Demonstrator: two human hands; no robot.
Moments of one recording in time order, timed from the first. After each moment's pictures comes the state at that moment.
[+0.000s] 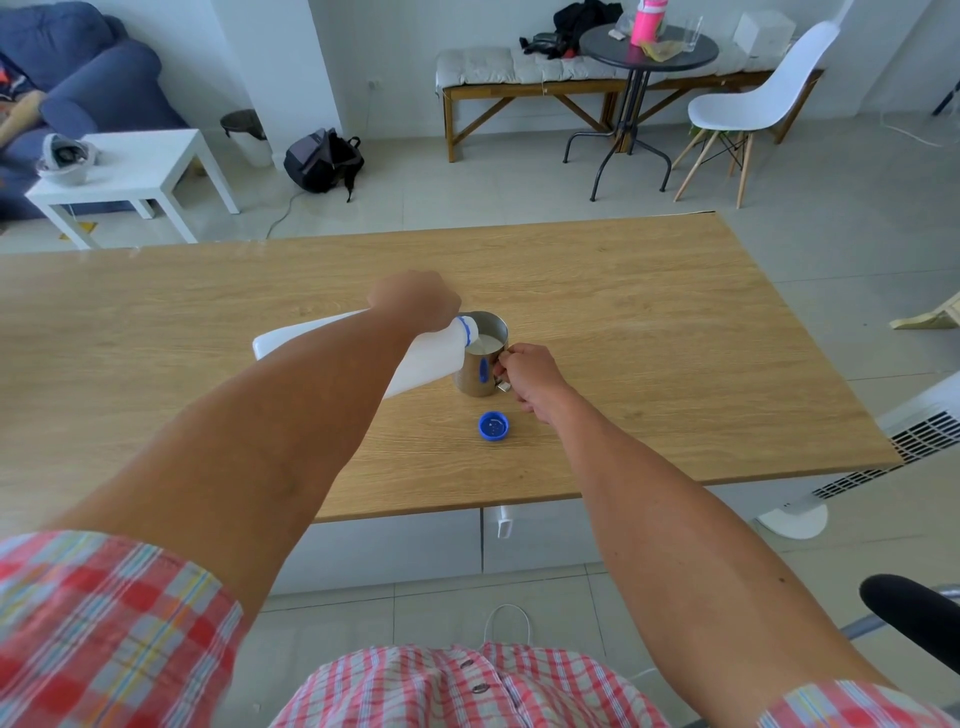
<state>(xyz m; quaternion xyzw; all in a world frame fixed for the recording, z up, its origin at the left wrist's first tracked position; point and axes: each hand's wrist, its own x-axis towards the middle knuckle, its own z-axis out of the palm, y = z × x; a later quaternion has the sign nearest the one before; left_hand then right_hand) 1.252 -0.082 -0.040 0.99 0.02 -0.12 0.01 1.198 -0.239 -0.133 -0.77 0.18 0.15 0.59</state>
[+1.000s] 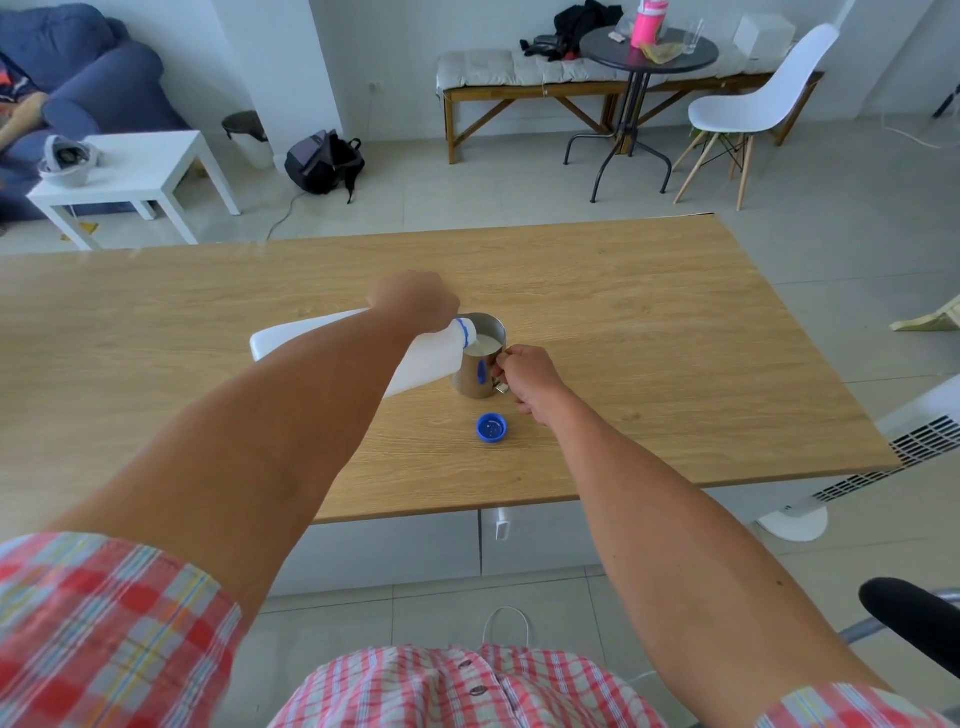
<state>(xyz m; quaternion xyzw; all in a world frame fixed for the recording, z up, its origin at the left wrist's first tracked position) 1.251 -0.086 -0.036 0.99 0.03 -0.12 -0.01 1.202 -0.240 -0.140 -0.77 0.19 0.15 0.59</state>
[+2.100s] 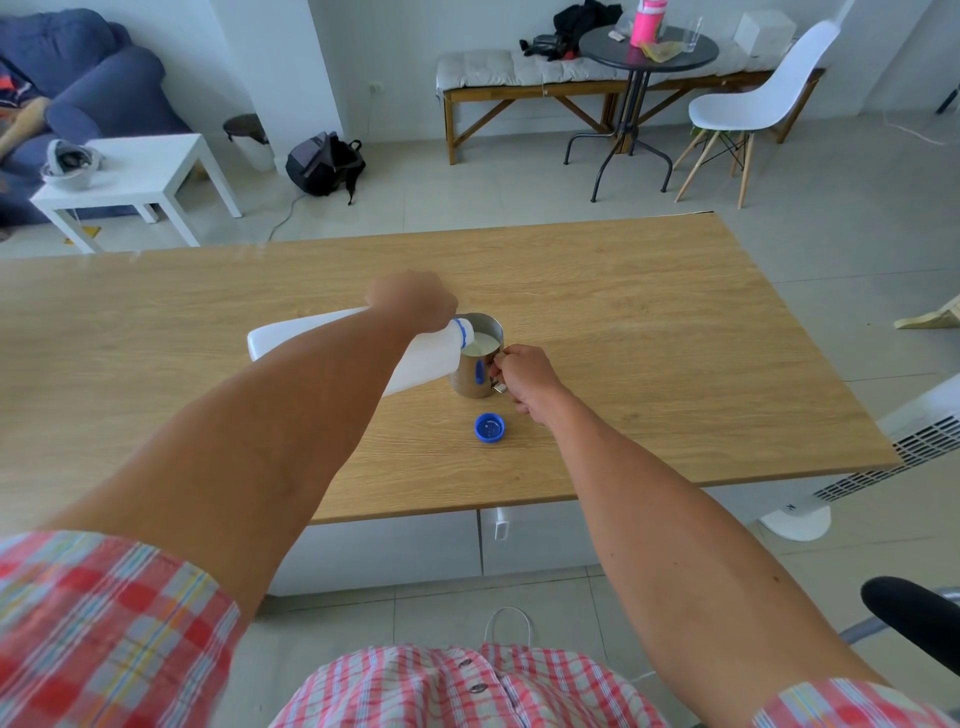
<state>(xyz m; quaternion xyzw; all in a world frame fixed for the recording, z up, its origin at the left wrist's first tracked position) 1.251 -0.090 -0.036 0.99 0.02 -0.11 -0.03 1.201 -0.241 -0.139 -0.77 0.18 0.15 0.60</state>
